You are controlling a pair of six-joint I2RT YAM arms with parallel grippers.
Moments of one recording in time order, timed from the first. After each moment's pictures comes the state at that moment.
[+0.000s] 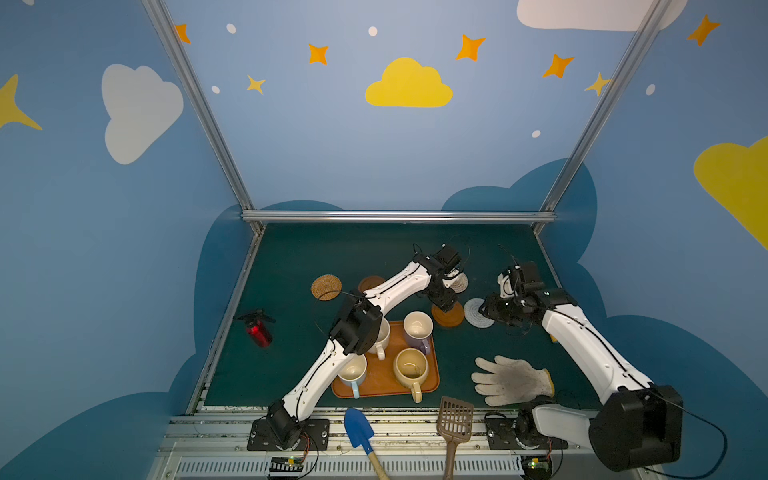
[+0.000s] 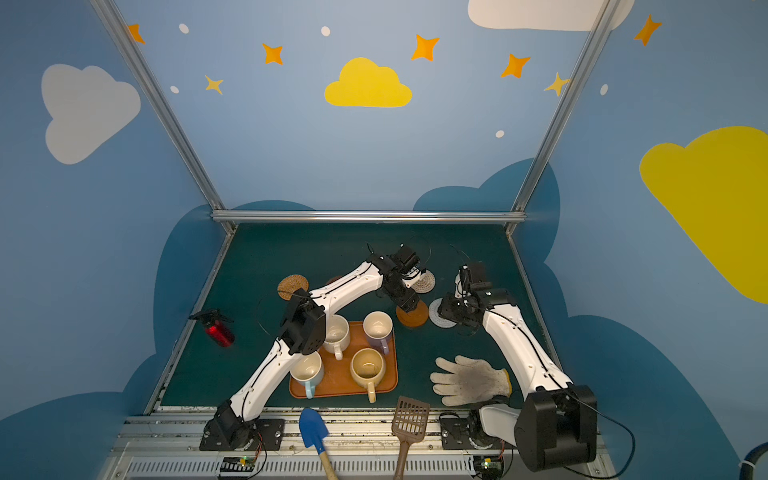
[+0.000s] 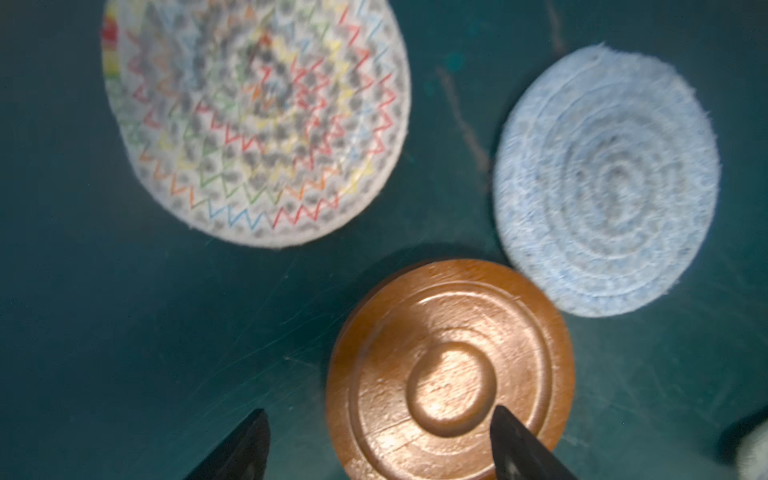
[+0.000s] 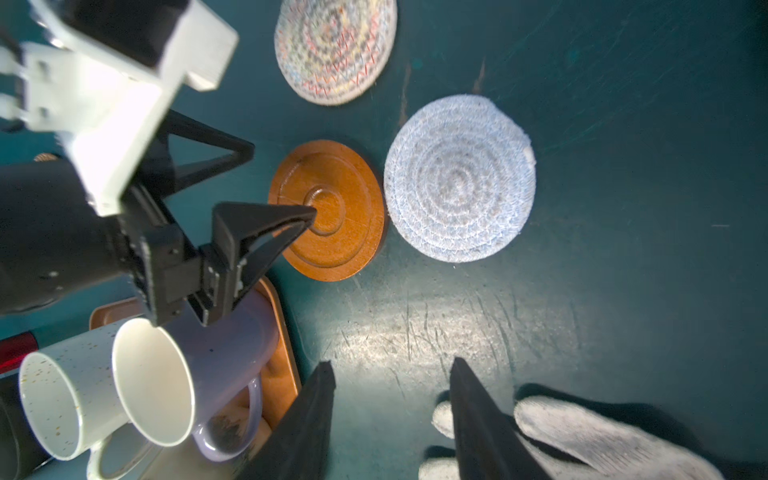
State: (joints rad) left arm -0.81 2.57 2.41 -1.05 0.12 0.01; right arm 0.20 1.21 0.95 -0.82 -0.16 0.44
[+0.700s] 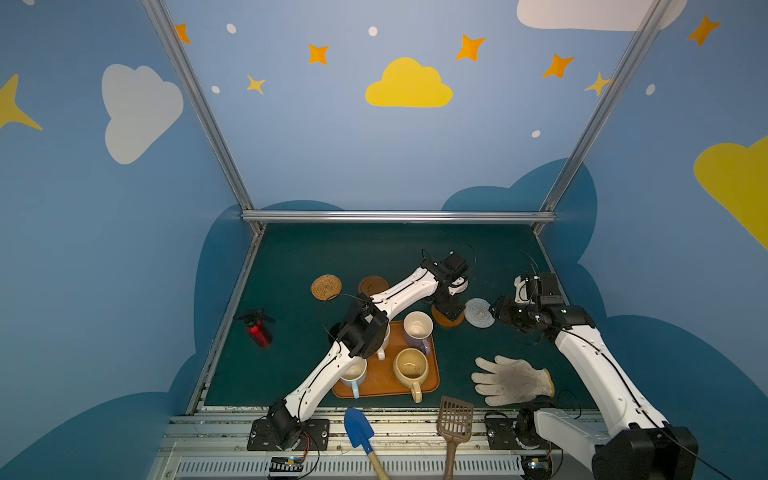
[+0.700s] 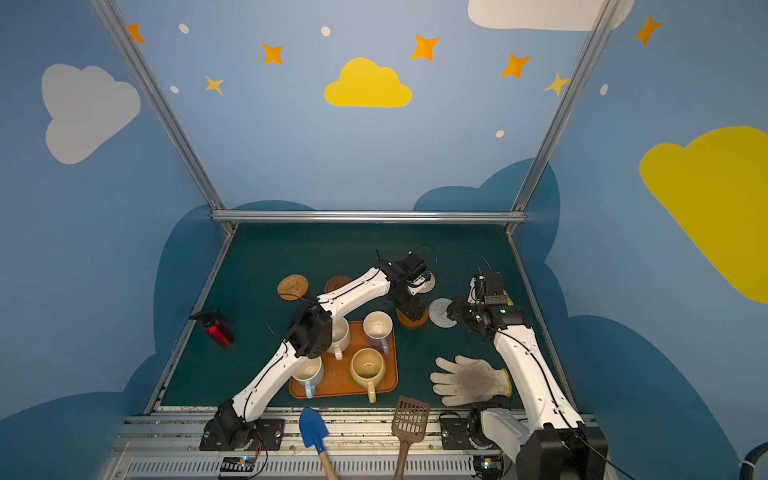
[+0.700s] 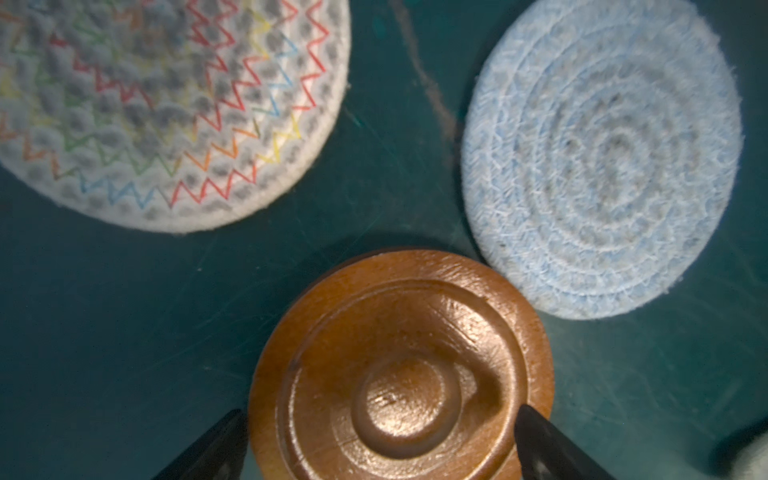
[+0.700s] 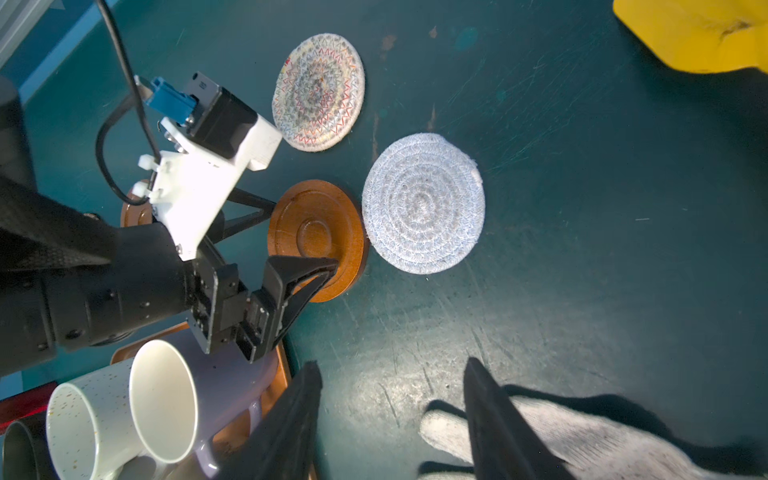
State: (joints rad) left arm -0.85 2.63 2.47 -1.11 0.10 -0.04; right arm 0.11 1.07 0.85 -0.76 -0.16 0.47
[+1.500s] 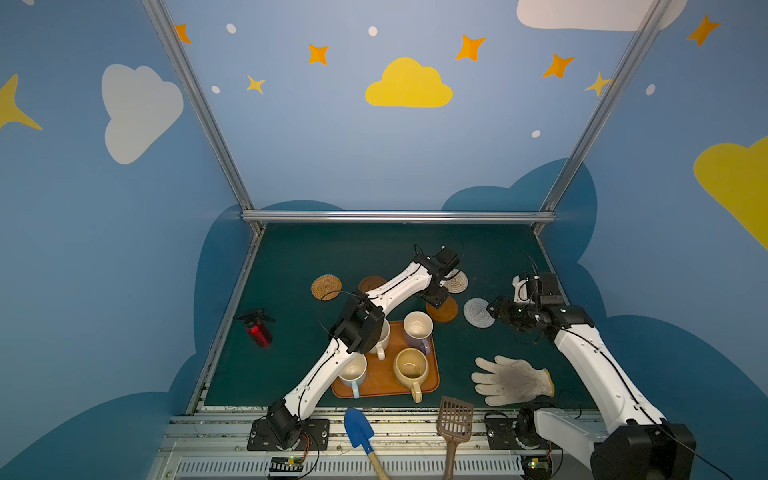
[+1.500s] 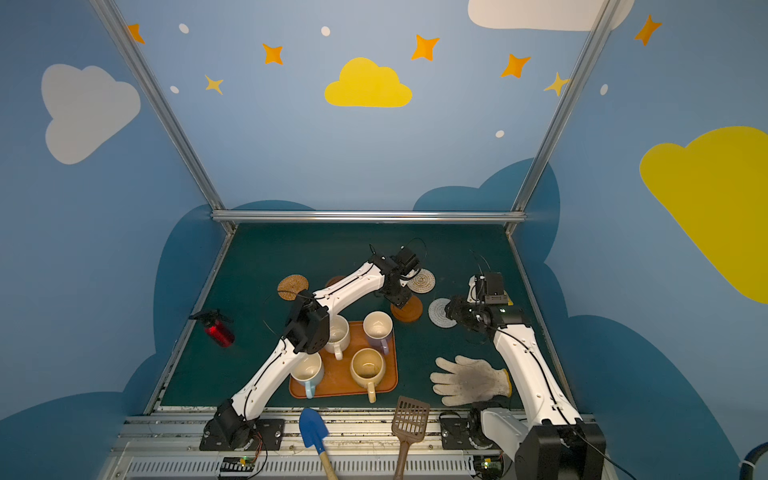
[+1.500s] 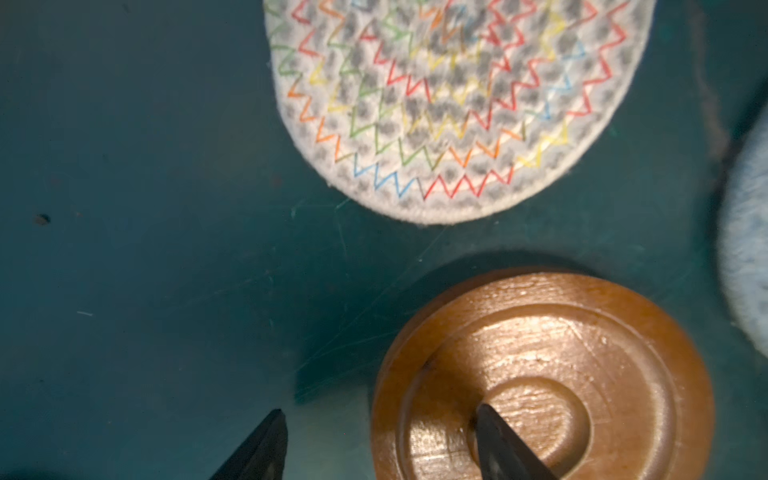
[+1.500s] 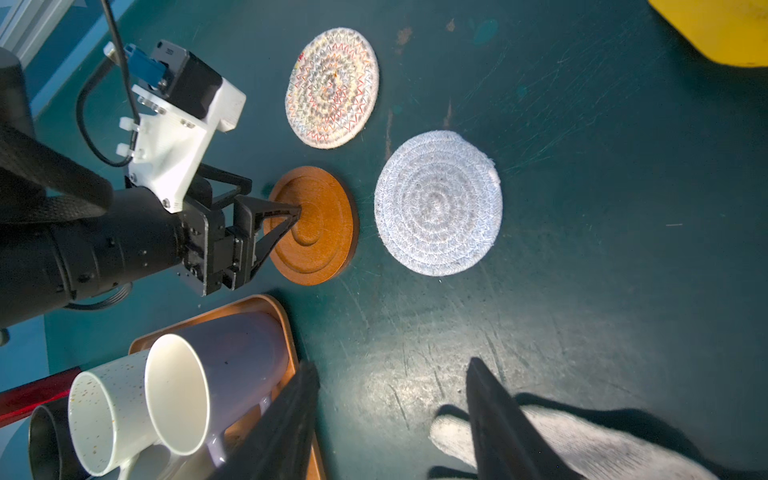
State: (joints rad) left arm -0.79 2.64 2.49 -1.14 -0.09 -0.07; right arm 0.10 1.08 0.84 -0.74 -0.21 0.46
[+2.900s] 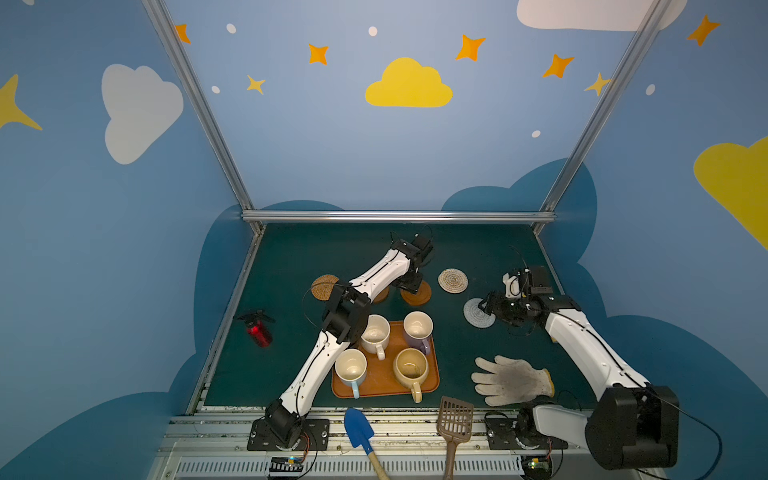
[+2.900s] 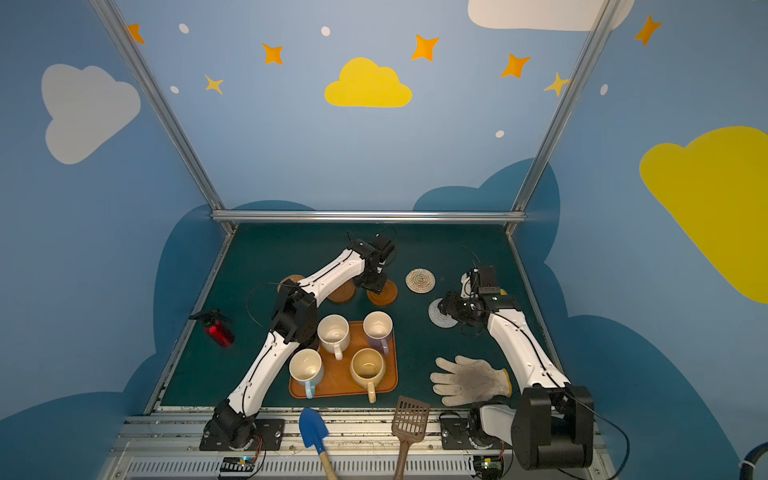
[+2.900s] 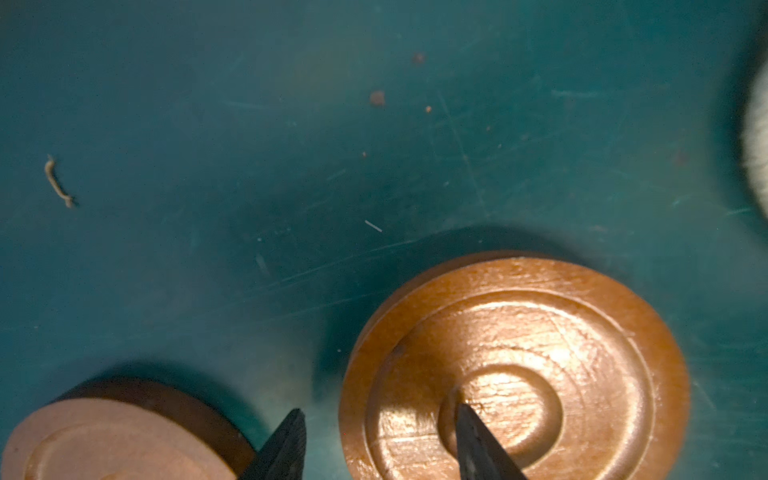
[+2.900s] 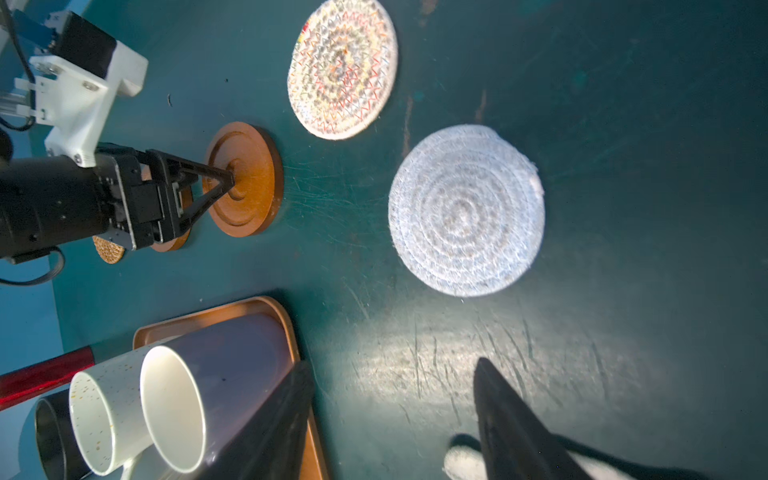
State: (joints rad) left arm -0.64 2.60 2.43 -1.19 -0.12 -0.24; right arm 0.12 1.27 0.90 -0.67 -0.28 0.43
